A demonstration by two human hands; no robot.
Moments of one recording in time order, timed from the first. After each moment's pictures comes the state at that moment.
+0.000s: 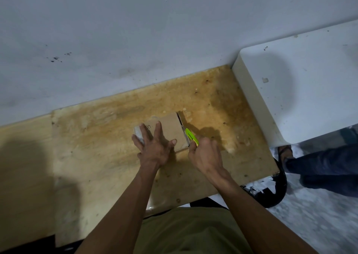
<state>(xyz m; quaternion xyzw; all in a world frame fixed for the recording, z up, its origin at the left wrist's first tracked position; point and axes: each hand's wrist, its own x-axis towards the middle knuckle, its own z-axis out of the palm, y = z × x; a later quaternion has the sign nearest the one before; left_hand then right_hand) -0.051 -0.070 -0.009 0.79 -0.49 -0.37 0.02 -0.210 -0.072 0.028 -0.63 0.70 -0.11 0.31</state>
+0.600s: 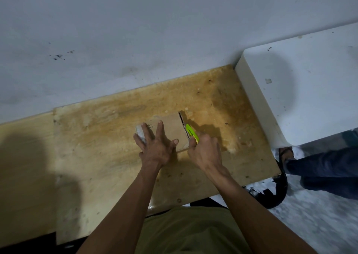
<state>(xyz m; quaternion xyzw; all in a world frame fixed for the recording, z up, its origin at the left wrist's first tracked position) -0.050 -0.069 -0.010 0.79 -0.48 -0.37 0.03 -0.202 -0.079 0.032 -0.62 0.71 -0.13 0.31</state>
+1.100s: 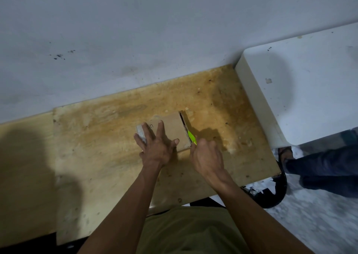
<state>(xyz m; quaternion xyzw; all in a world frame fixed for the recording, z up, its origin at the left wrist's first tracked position) -0.050 -0.068 -0.009 0.79 -0.49 -0.37 0.03 -0.205 -0.067 0.035 -0.66 0.70 -0.04 0.26</state>
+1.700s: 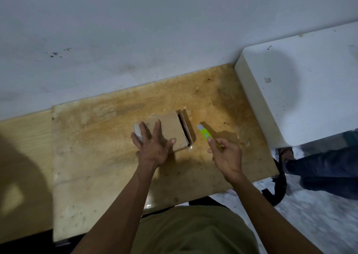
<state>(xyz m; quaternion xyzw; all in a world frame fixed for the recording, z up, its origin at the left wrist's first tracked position) -0.050 -0.066 -0.010 0.79 -0.48 -0.37 0.04 -0.268 -0.066 -0.002 -0.42 0.73 -0.30 0.44</state>
